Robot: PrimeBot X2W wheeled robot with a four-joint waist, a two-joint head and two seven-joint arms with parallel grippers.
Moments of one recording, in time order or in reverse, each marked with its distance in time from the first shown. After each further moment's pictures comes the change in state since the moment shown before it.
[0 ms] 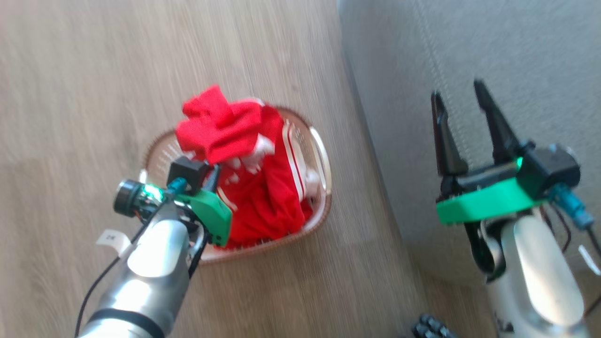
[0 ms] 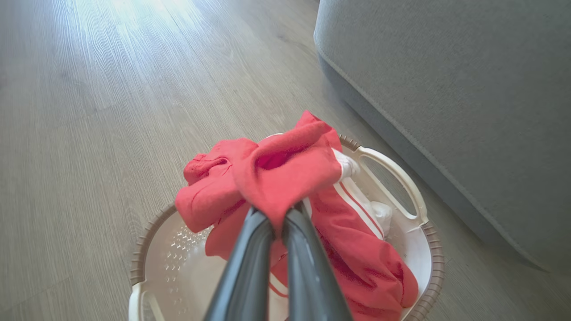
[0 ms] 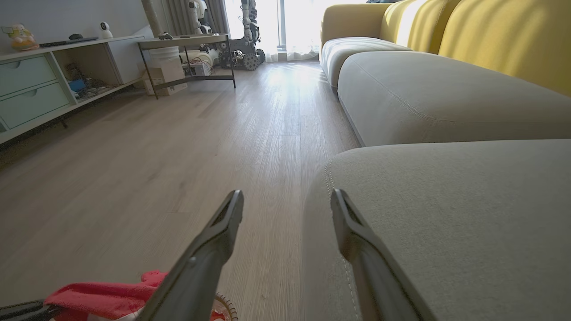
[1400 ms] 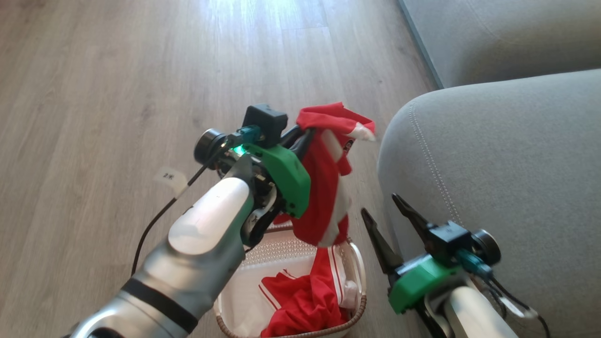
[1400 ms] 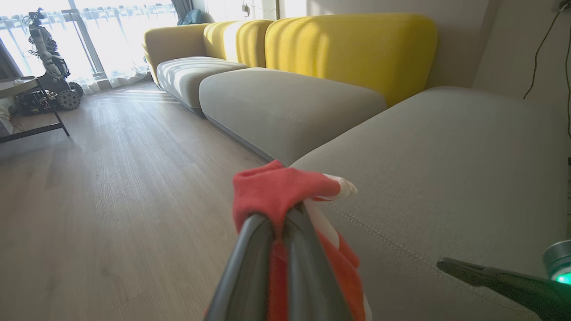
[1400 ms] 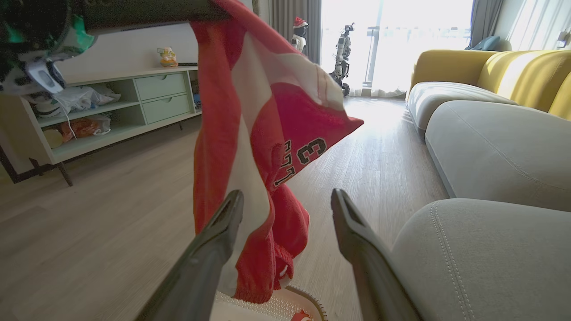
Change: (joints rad) left arm -0.055 -0.003 -0.310 -0.474 -0.370 0.024 0.346; right arm 0.174 0.000 0.210 0.249 -0.026 0.000 0.000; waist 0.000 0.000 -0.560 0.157
